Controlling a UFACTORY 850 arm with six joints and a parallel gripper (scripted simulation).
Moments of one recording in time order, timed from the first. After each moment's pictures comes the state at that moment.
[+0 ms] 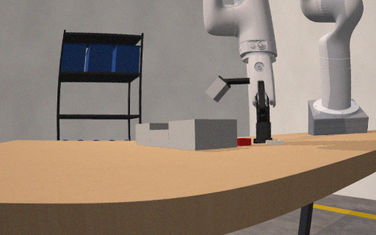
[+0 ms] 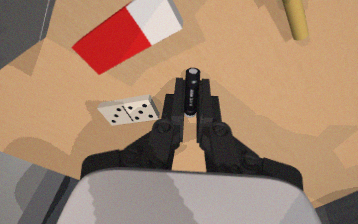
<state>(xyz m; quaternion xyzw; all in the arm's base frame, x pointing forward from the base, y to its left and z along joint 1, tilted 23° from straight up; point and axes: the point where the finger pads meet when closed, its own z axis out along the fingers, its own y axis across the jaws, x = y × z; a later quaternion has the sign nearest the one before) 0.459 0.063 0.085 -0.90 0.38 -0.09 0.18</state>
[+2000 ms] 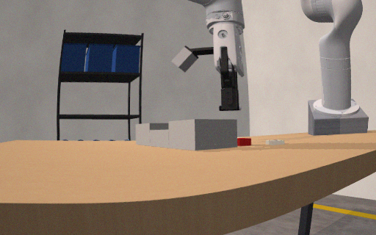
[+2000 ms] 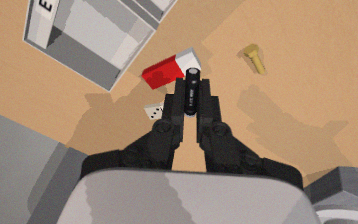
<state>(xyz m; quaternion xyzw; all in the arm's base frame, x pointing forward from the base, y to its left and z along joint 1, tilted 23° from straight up) 0.498 0.009 0.155 -0.90 0.38 -0.09 0.18</state>
